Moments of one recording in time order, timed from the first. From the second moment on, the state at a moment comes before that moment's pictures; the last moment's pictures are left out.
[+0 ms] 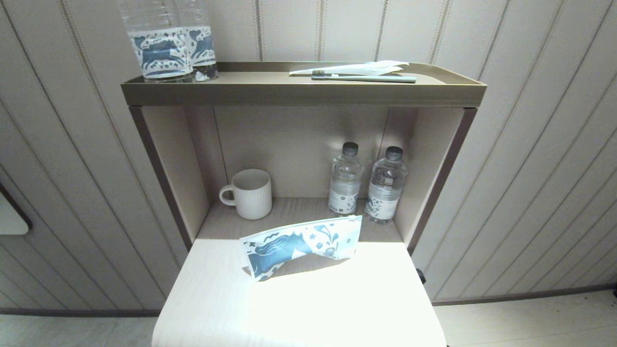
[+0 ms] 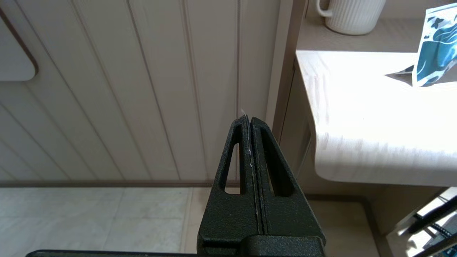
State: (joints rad) left arm -0.01 0.00 -0.04 0.07 0.02 0.02; right arm 0.01 0.03 -0.09 0.12 0.05 -0.05
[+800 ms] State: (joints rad) left arm -0.01 0.00 -0.01 -0.12 -0.01 0.02; right arm 0.01 0.00 0.00 0.01 -0.01 -0.03
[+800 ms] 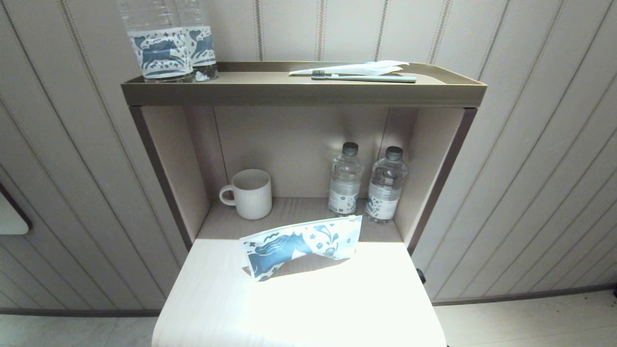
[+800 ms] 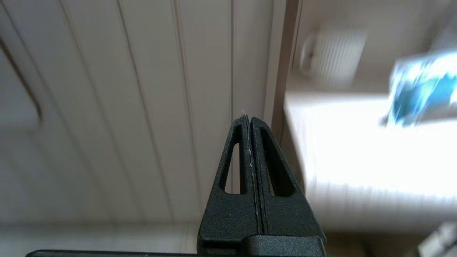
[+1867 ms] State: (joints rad) left arm -0.01 0.00 0.00 -0.22 -0.02 0.01; right arm 0.00 0.00 0.00 0.01 -0.01 -0.02
